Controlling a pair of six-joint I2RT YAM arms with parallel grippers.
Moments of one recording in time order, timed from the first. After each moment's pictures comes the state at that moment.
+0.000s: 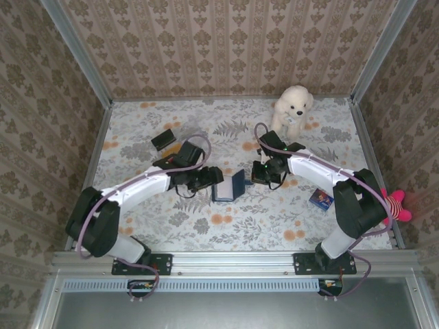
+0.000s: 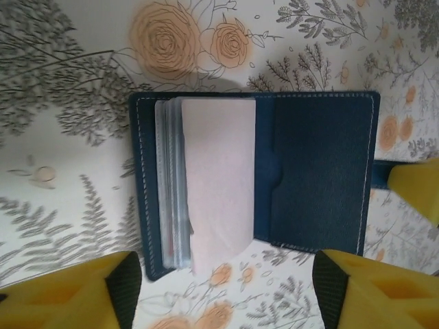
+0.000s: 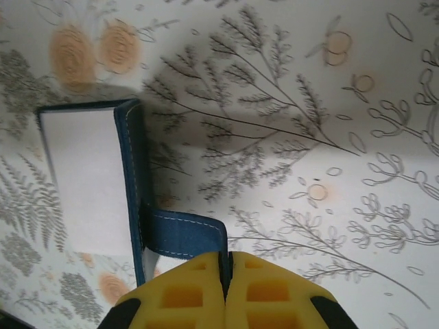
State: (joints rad) left arm -0.66 1.48 0.91 -0.43 0.32 -0.81; right arm 0.46 1.63 1.07 -0.67 -0.28 0.59
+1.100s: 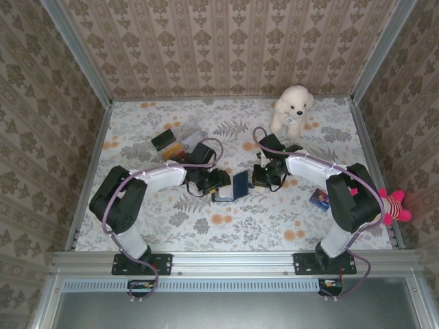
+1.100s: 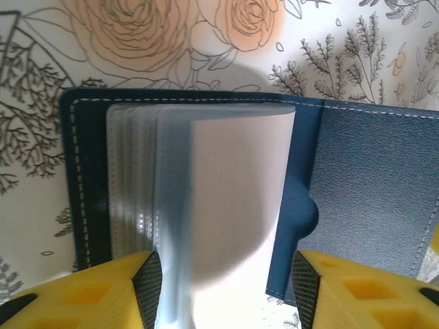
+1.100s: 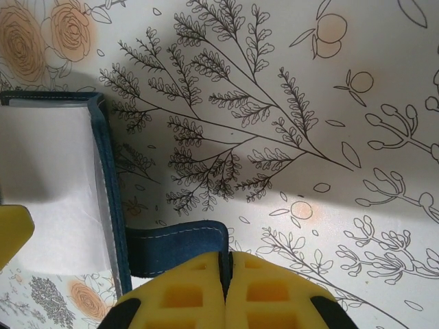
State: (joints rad) left arm -0.69 1.71 0.97 -0.34 0.40 -0.86; right arm 0.44 1.69 1.05 -0.63 -0.30 0.54
